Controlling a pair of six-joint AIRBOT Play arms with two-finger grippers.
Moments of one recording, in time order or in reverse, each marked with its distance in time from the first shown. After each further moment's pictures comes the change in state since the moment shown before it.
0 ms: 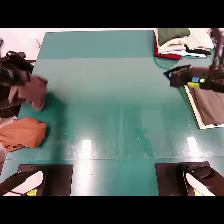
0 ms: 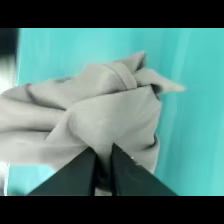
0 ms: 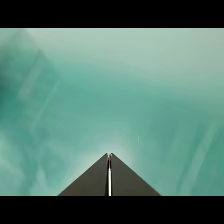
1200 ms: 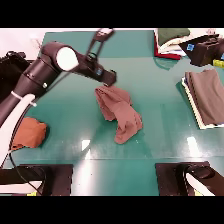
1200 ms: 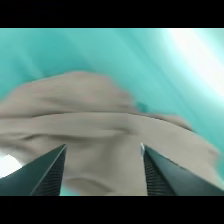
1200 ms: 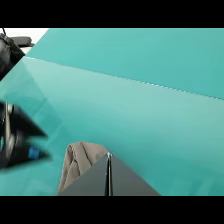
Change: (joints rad) left arm -0.671 -0.362 0.319 -0.248 0.024 0.006; right arm 0.000 0.001 0.208 -0.003 0.018 0.004
